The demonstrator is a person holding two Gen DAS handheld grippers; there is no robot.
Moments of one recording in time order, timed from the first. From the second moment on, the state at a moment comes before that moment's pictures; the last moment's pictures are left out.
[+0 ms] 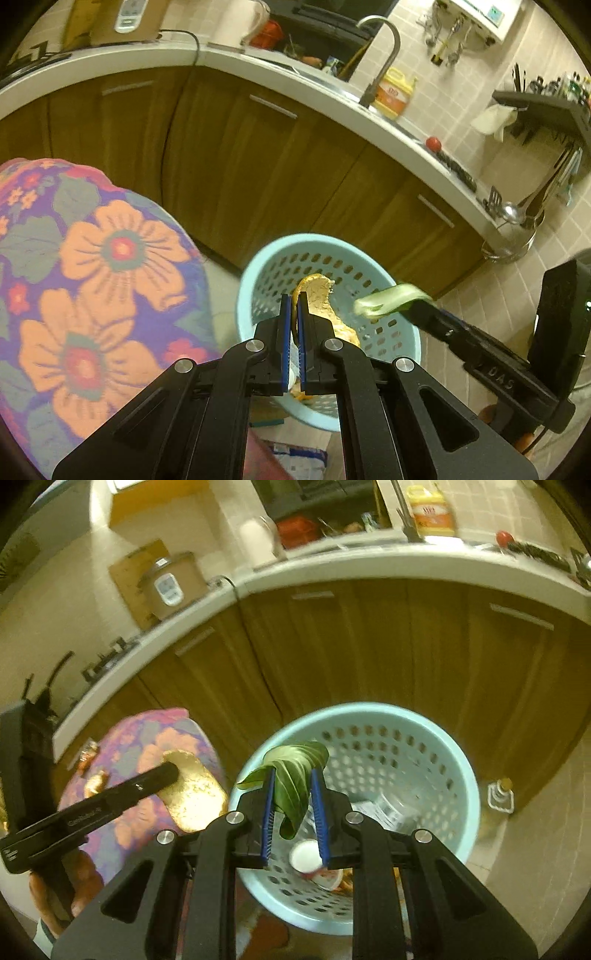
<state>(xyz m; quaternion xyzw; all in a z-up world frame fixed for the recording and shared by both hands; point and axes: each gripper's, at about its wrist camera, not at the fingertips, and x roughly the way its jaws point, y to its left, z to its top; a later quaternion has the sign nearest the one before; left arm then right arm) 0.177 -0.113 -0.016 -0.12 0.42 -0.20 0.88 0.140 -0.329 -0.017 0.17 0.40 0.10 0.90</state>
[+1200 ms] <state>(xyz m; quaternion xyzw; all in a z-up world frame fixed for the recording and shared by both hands) 0.163 -0.102 0.017 -0.09 0.39 -0.20 0.89 0.133 -0.320 -0.003 0.16 0.40 0.10 0.90</state>
